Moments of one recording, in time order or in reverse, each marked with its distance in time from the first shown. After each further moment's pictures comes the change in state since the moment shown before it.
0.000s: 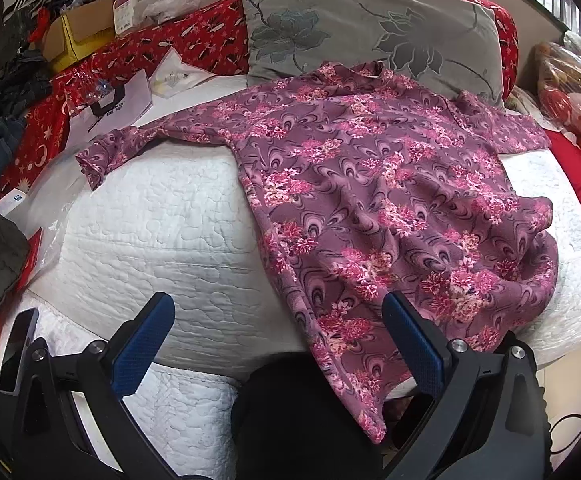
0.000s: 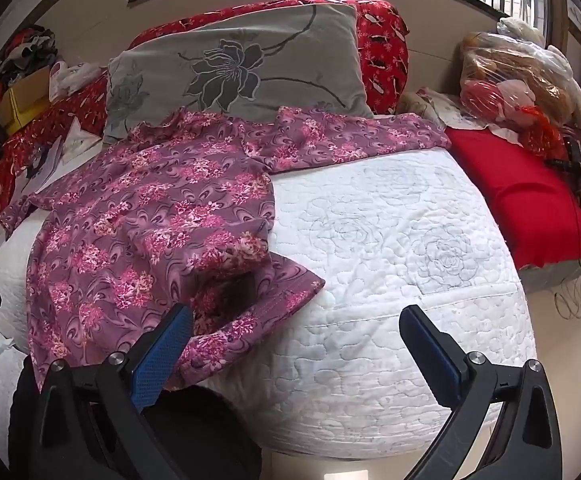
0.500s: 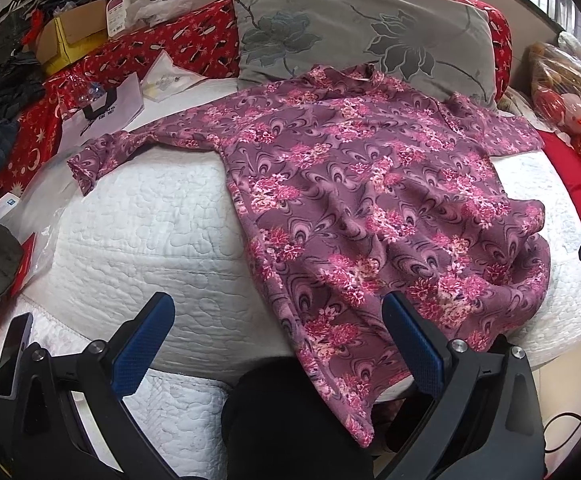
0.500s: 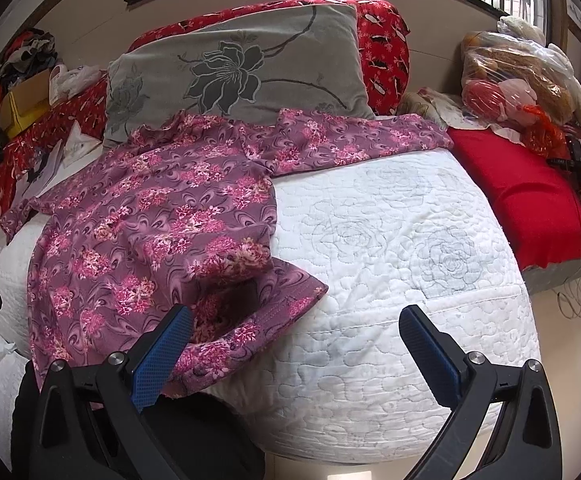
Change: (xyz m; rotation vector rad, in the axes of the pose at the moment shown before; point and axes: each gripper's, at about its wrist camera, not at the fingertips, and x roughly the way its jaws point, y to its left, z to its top) left arm 0.000 -0.006 0.004 0.007 -0.004 -0.026; right arm 0.003 -0.001 0.003 0.009 -0.007 0.011
